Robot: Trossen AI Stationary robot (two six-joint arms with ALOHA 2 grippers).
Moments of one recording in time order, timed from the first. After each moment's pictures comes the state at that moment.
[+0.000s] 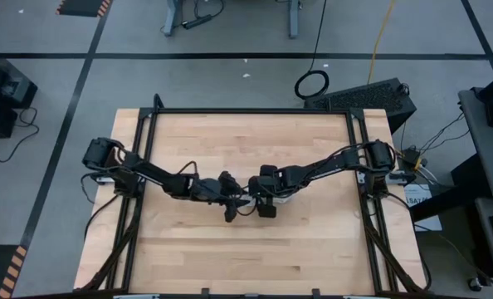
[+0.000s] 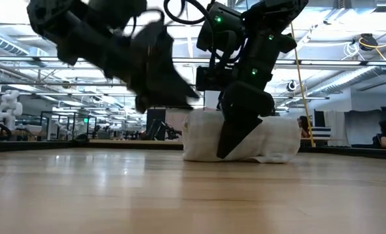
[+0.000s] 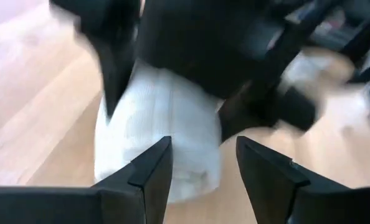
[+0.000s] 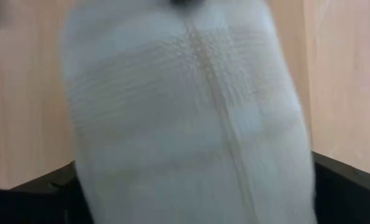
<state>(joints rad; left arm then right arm) -0.17 1.68 0.69 0.53 -0.18 -0.44 0.08 1.93 1.20 -0.41 0.10 0.11</state>
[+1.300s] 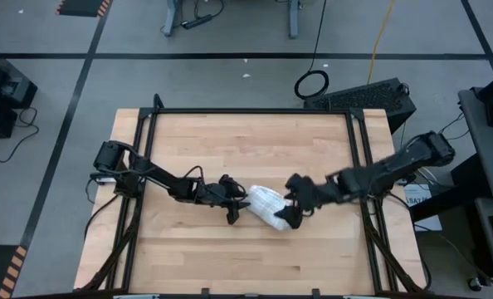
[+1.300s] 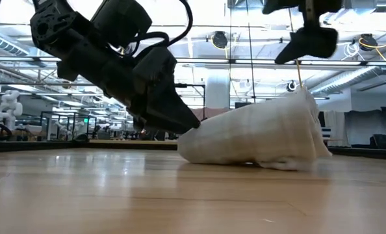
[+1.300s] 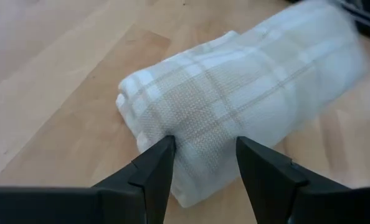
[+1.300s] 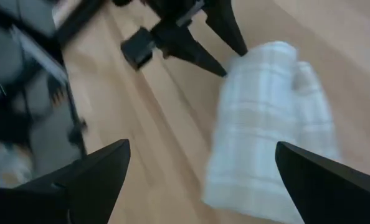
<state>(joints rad) -0.19 1.80 0.69 0.57 -0.20 -0.47 0.34 1.33 1.00 -0.47 0.18 0.96</state>
